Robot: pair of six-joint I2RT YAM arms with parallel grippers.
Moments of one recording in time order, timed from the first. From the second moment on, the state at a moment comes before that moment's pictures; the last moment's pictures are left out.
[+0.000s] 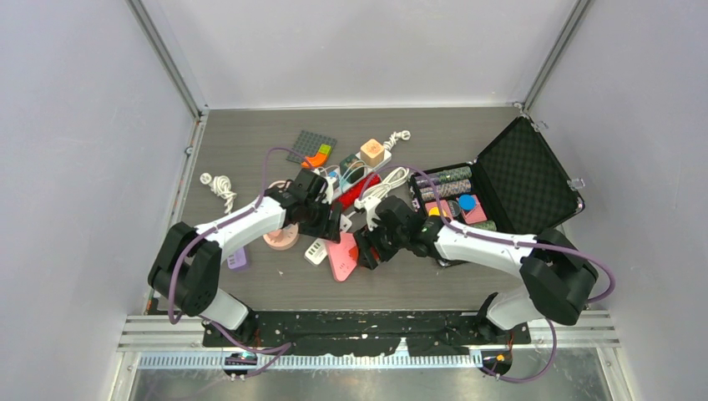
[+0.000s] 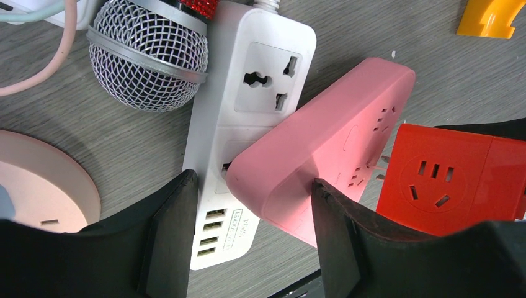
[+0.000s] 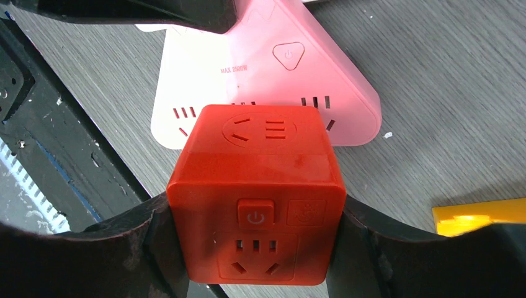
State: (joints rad) left arm -0.57 1.52 0.94 -0.53 0.19 -0.31; right arm 0.88 1.43 0.78 -0.19 -0.20 0.24
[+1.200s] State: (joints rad) left arm -0.57 1.52 0.95 -0.53 0.19 -0.31; right arm 0.87 1.42 0.72 -0.06 -0.28 0.19
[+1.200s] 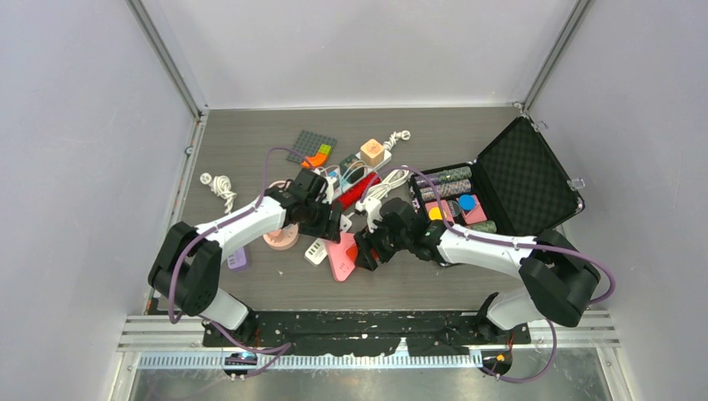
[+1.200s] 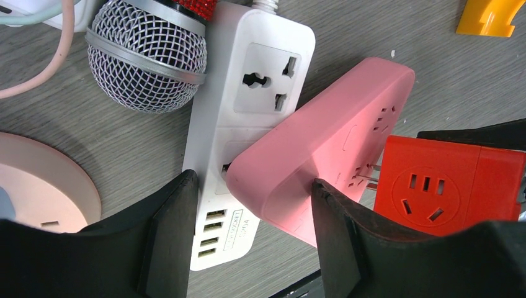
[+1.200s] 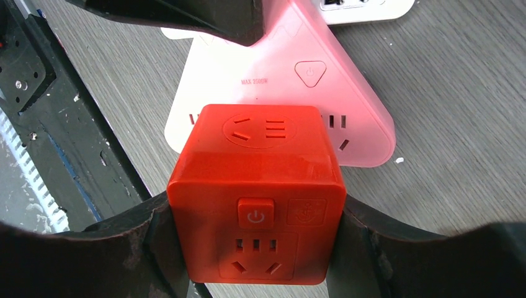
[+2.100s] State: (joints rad) left arm -0.57 1.53 0.95 -0.52 0.19 -0.30; right arm 0.95 1.49 0.82 -0.16 -0.15 0.17
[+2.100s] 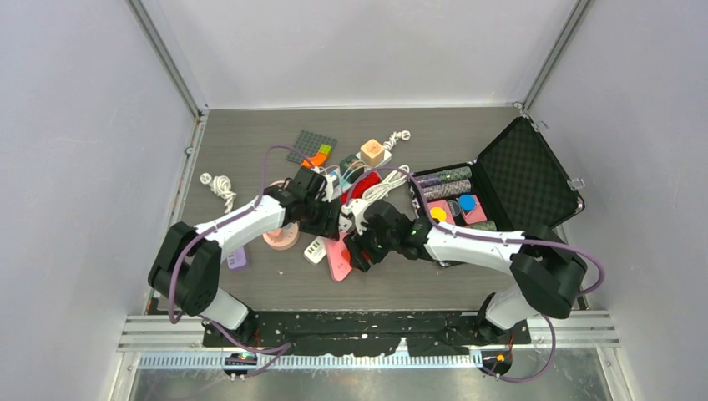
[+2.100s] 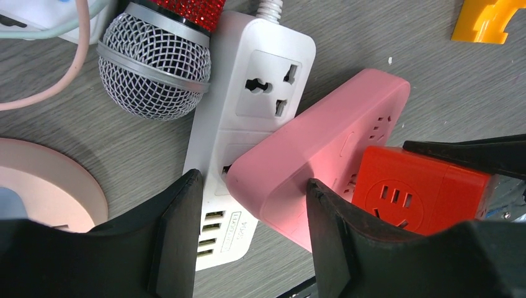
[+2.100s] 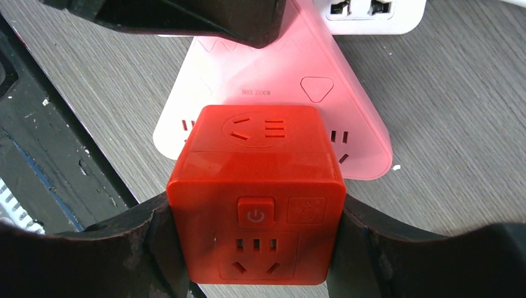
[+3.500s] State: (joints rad) left arm -0.56 1.51 0.93 -0.45 0.13 -0.29; right arm 1.10 1.56 0.63 0.39 0.21 0.29
